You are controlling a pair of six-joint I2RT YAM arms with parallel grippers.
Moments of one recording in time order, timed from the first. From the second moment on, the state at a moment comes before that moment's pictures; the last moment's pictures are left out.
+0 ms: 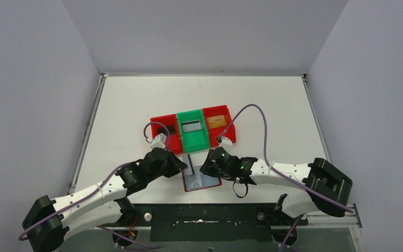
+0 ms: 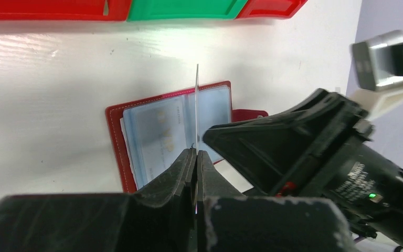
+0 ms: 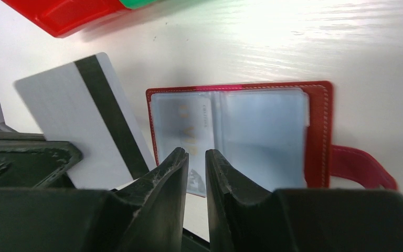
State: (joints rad) left arm -0.89 0.89 0.44 -0.19 -0.16 -1.14; right arm 1.04 1.38 0.64 -0.06 0.16 1.07
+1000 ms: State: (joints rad) left arm -0.89 0.76 0.37 -0.12 -0.15 -1.14; right arm 1.03 1.07 0.44 0.01 0.26 1.09
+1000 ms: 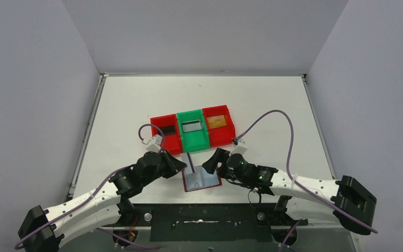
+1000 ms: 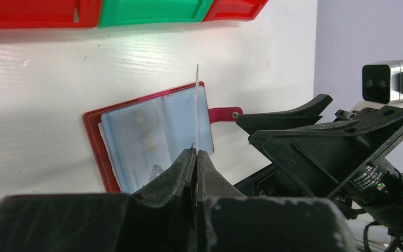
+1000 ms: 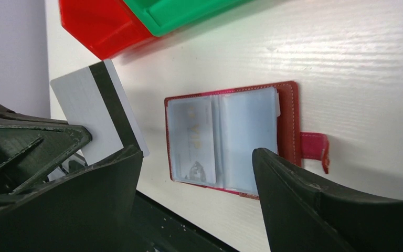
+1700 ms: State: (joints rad) left arm -0.89 0.72 0.32 0.15 0.00 -1.06; right arm 0.89 0.83 0.27 0.34 0.14 0.99
